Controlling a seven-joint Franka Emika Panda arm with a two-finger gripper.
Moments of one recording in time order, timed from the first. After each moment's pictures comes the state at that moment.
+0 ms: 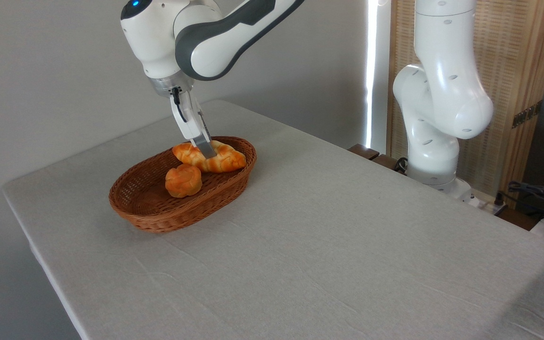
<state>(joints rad) -0.33 0.05 -0.24 -1.95 -0.28 1.86 0.78</state>
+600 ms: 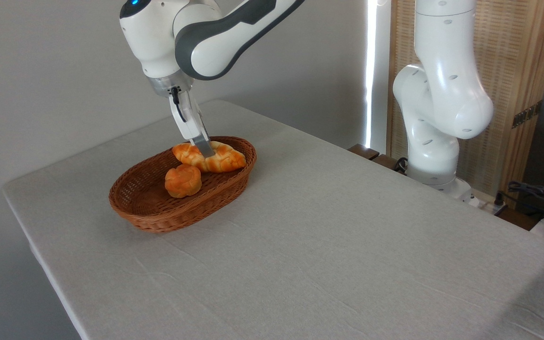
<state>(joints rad) -0.33 0.05 -0.23 -1.95 -0.28 1.86 0.78</state>
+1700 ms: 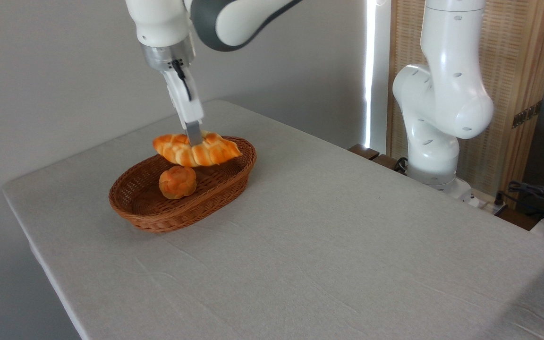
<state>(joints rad) -0.32 -0.07 -0.01 -1.90 -0.32 1.79 0.78</state>
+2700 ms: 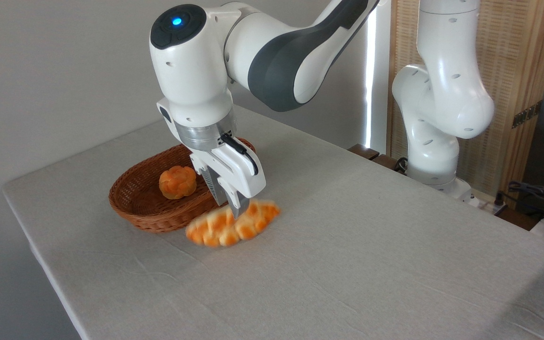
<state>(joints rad) -0.30 0.01 0.27 -1.93 -0.28 1.77 0.79</state>
